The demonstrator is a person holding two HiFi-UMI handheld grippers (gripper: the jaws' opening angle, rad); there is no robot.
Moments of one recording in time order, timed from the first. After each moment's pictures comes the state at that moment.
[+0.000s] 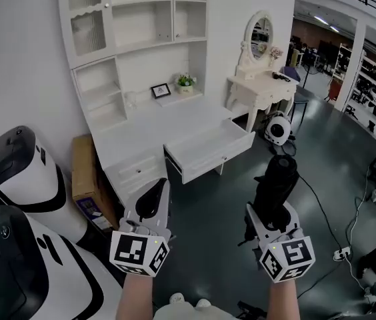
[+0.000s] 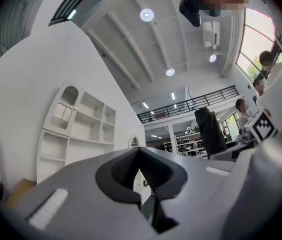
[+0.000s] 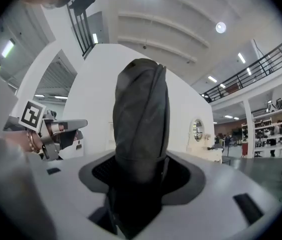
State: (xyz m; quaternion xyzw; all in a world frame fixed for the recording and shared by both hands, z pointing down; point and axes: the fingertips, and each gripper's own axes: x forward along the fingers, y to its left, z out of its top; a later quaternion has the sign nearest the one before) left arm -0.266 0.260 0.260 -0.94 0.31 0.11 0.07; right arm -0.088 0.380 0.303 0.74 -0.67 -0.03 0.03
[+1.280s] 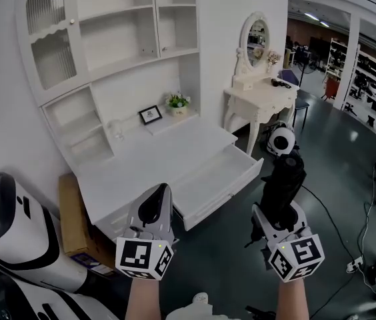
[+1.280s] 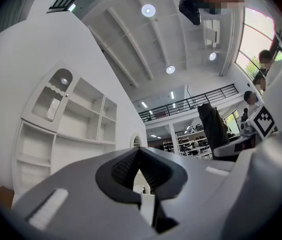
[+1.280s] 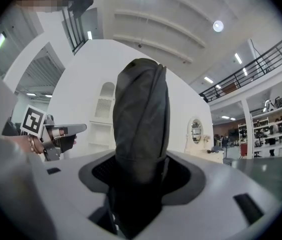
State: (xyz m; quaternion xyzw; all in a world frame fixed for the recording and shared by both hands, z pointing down) left arm -0.150 0.031 0.259 -0.95 0.29 0.11 0.07; right arm 0.030 0.169 0.293 0.75 -0.66 -0.04 0.02
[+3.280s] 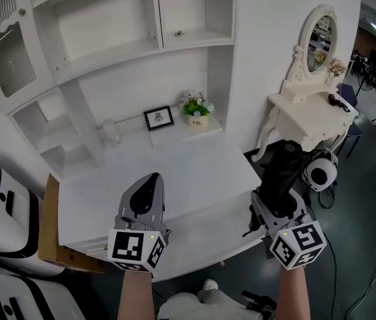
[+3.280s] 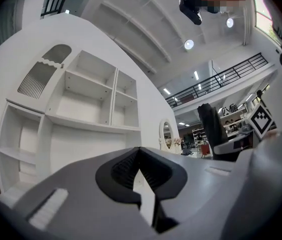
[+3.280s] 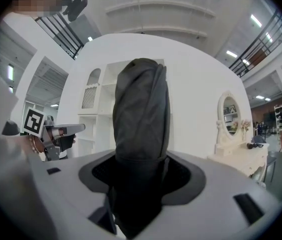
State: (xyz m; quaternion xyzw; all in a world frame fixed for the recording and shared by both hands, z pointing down) left arm 0.078 -0.278 0.297 -0.89 0.45 0.06 0.07; right arm 0.305 -0.206 0.333 0.62 -0.78 0.01 0.03
